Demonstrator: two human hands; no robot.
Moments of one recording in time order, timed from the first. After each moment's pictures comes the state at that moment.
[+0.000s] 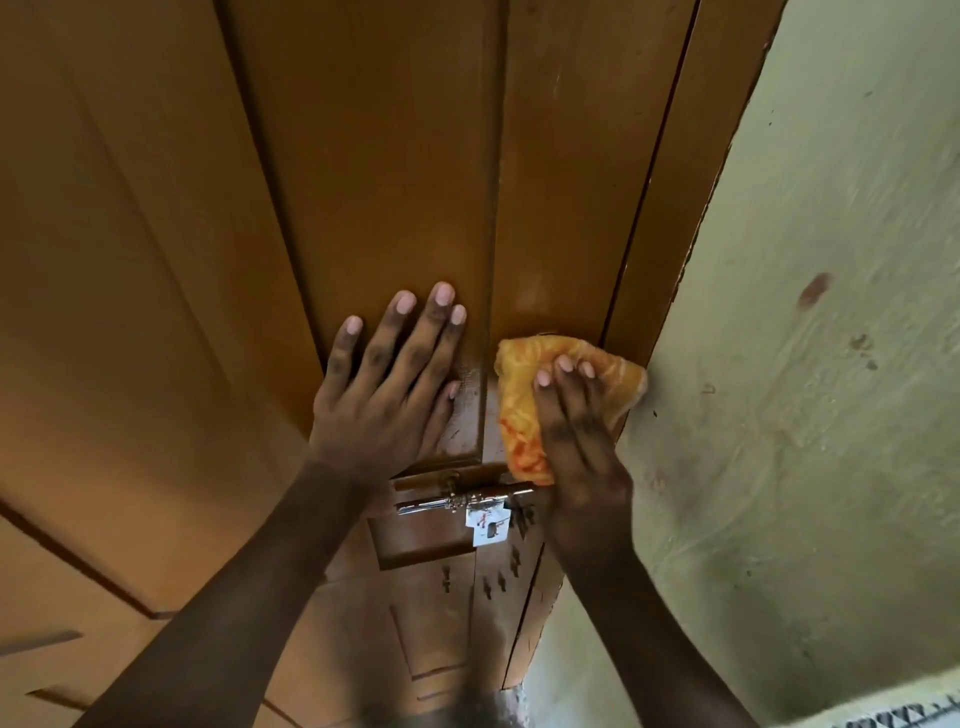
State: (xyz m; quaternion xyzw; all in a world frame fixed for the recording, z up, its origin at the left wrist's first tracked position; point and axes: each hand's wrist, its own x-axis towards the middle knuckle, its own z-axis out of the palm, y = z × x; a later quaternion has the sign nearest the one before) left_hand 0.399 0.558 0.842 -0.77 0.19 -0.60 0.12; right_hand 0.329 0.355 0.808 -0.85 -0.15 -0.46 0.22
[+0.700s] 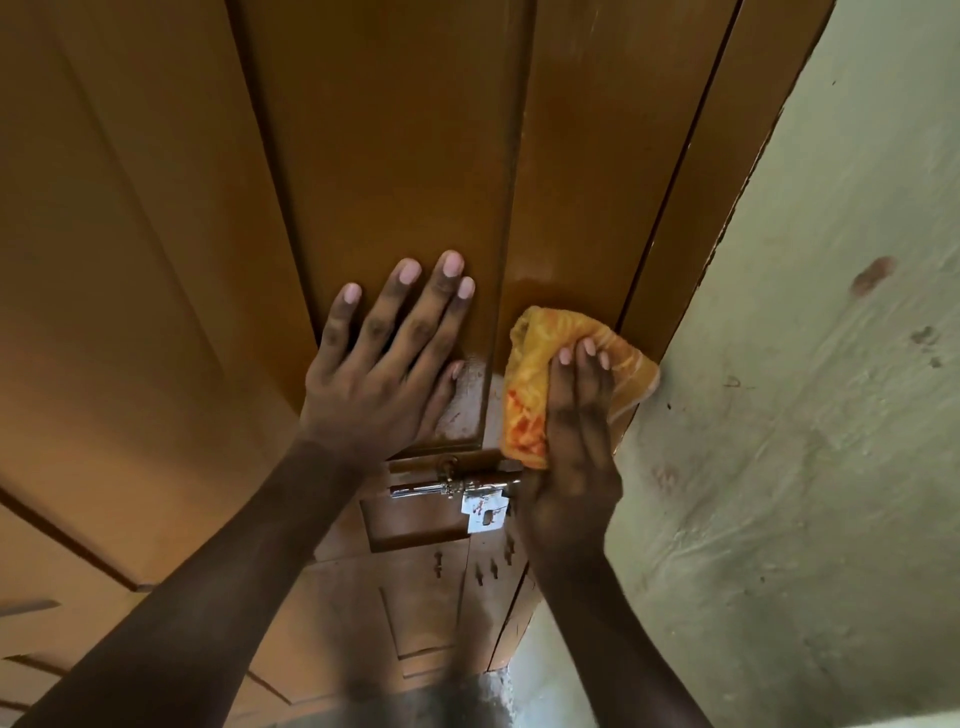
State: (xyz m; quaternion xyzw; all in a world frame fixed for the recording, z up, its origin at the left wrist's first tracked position) left_hand 0.400 0.558 0.840 -0.76 0.19 -0.60 0.14; right_hand 0.334 0.380 0.804 -0.82 -0.07 -0.48 0.29
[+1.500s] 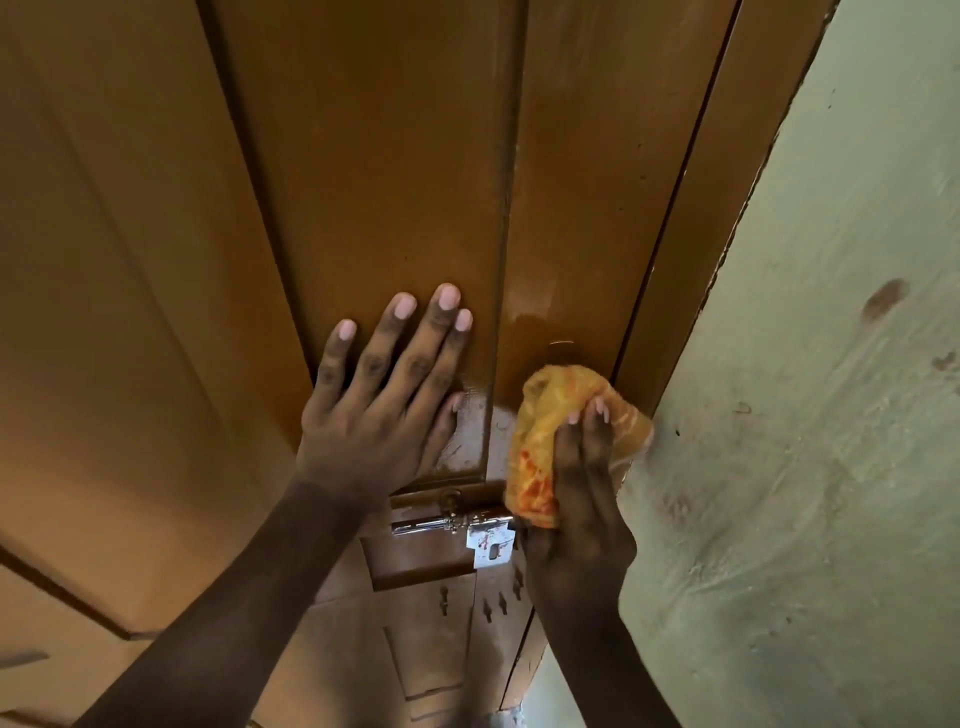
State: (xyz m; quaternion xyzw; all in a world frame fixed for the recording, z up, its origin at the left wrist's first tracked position) left_hand 0.400 0.557 0.840 -0.77 0.18 -0.60 0.14; right_hand 0.327 0.376 0.777 -0.82 -0.06 -0.49 0.30
